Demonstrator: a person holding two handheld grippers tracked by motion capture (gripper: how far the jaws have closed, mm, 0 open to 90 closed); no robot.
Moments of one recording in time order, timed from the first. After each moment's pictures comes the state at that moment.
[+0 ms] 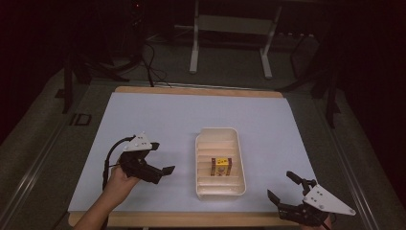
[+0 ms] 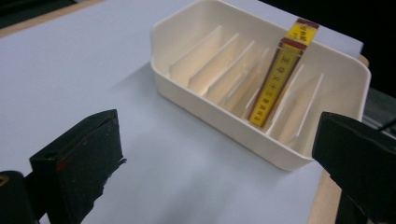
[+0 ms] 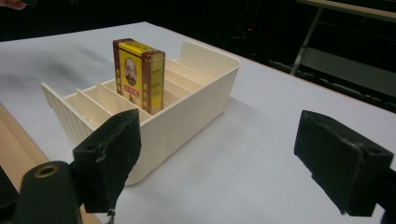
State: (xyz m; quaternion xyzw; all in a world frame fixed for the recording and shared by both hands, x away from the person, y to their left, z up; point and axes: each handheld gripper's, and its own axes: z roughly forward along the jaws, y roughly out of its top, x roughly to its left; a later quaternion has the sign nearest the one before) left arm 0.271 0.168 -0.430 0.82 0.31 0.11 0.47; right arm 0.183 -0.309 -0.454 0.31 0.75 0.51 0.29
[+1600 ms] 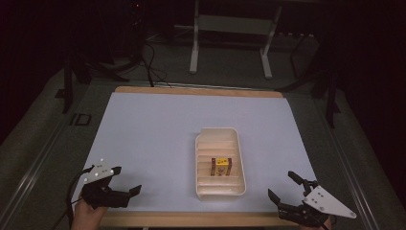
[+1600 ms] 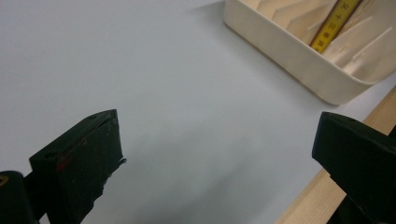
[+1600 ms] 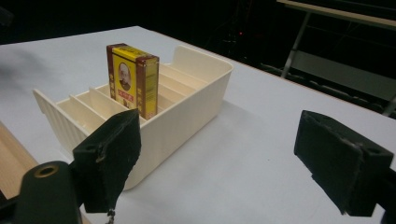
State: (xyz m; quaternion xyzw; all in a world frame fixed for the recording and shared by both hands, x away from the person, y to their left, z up) left arm 0.204 0.244 -0.472 0.78 0.43 0.15 0.43; right arm 0.180 -0.307 -0.453 0.32 0.74 0.51 0.31
